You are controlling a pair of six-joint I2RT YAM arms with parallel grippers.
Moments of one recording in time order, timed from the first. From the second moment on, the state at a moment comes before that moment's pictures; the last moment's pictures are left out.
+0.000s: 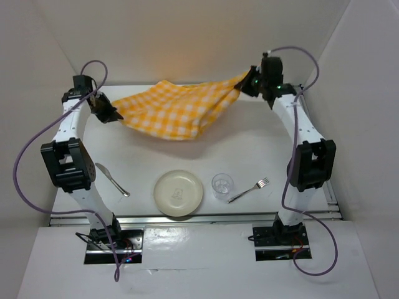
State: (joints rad) left arm 0.24 1.89 1.68 -0.81 0.31 -0.51; right arm 0.17 1.83 1.67 -0.36 -0.20 0.64
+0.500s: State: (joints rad) left arm 0.22 1.70 1.71 -0.76 0.33 -0.56; right arm 0.06 2.05 2.26 -0.79 -0.34 0.46
